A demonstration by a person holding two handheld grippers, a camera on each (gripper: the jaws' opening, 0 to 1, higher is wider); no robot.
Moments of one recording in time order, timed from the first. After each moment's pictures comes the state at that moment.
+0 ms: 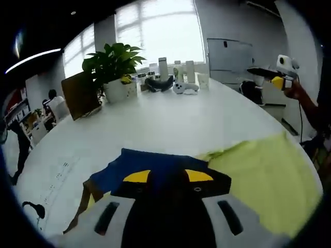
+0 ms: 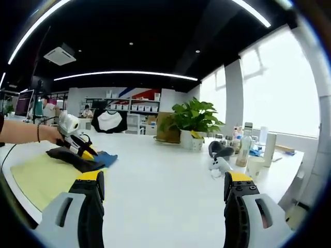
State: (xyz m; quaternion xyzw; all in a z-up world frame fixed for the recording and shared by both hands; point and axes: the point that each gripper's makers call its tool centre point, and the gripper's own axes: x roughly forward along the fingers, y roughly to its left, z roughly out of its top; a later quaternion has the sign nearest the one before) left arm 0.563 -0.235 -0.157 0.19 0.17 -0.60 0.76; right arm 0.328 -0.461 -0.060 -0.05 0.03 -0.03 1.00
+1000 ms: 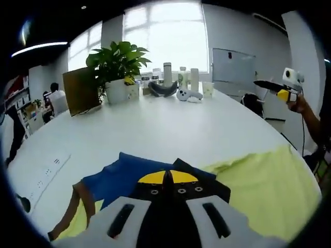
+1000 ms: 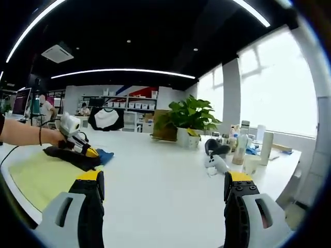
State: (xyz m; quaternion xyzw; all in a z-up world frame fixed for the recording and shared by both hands) left arm 0.579 -0.249 -0.151 0.11 0.15 -0.58 0.79; right arm 0.326 -0.471 -0.065 -0.04 0.03 -0.05 1.00
